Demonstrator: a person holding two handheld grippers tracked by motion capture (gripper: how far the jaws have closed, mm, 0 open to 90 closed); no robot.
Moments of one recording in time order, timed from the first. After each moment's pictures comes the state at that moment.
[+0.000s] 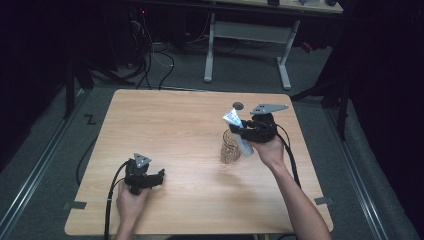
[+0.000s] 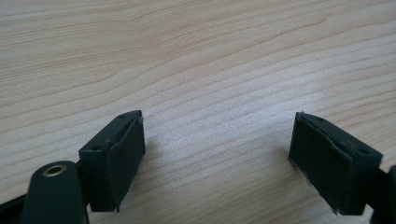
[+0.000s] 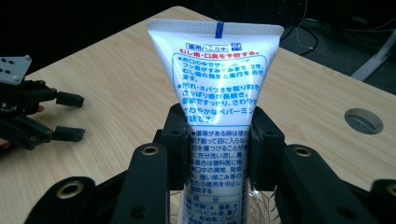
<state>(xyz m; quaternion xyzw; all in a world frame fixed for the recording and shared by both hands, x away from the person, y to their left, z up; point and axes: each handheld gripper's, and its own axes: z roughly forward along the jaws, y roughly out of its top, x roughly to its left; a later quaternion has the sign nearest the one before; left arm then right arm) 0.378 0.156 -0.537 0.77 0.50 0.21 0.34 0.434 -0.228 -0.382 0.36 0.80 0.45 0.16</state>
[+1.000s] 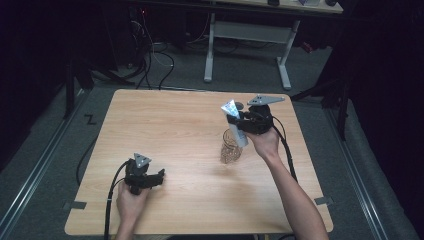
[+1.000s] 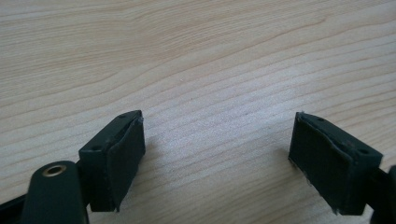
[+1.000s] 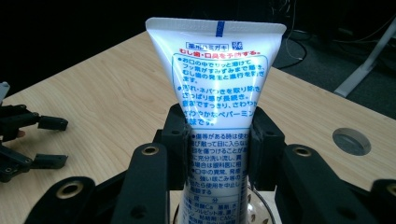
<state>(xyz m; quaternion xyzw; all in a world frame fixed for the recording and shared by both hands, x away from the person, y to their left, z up) 0.378 0.156 -0.537 0.77 0.50 0.21 0.34 0.456 -0.220 -0.376 0.37 0.79 0.46 0.18</state>
